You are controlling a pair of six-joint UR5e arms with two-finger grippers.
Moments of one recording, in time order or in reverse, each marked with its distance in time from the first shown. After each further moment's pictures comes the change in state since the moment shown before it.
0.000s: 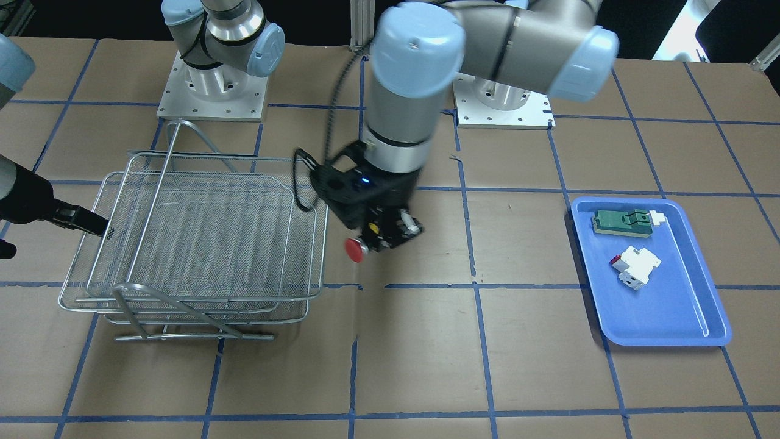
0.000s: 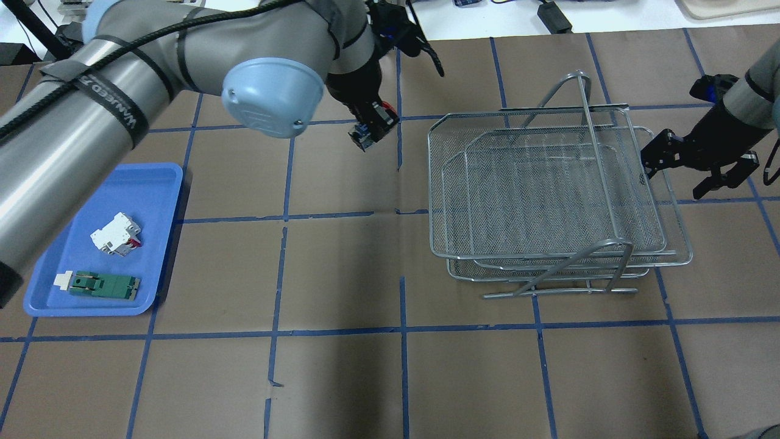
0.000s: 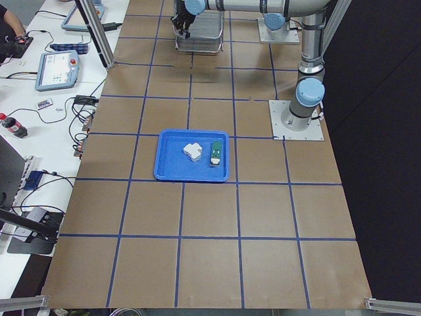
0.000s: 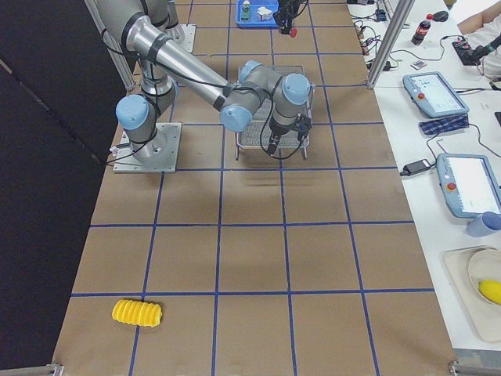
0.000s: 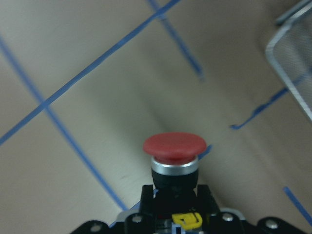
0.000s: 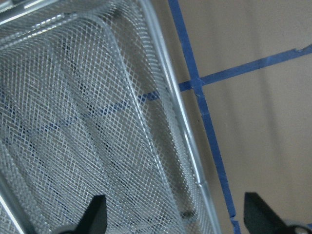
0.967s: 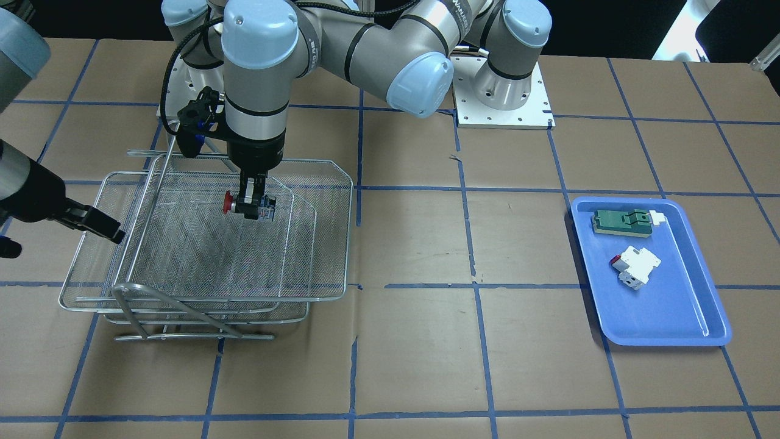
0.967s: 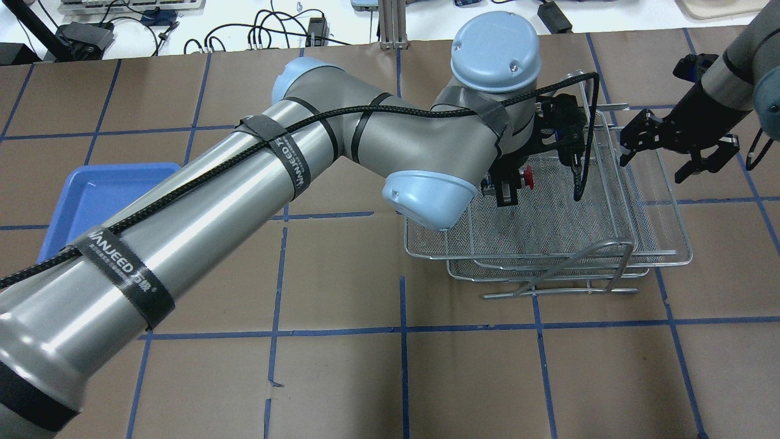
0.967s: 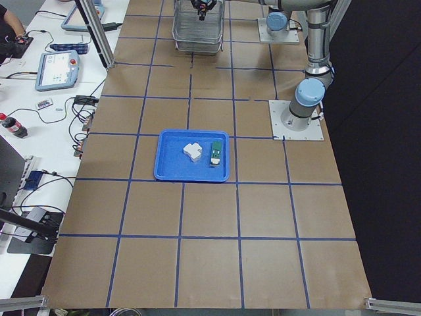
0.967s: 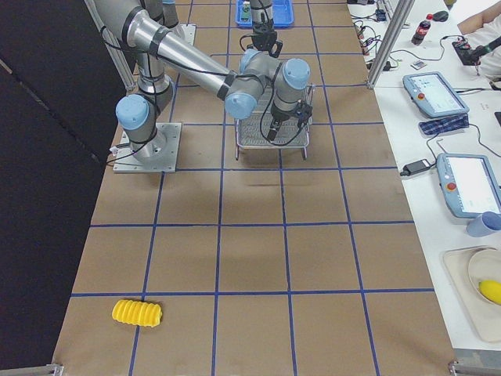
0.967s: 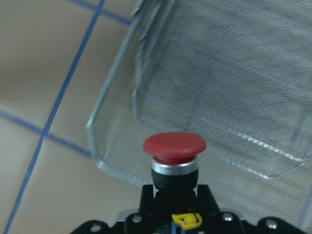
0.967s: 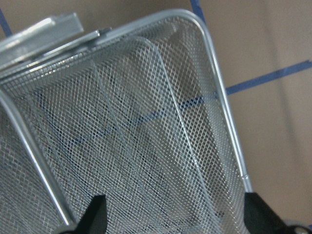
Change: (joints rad) left arm -0.231 -0.111 -0.003 0.185 -0.048 0.326; right arm 0.059 -0.018 -0.066 0.008 0.005 0.071
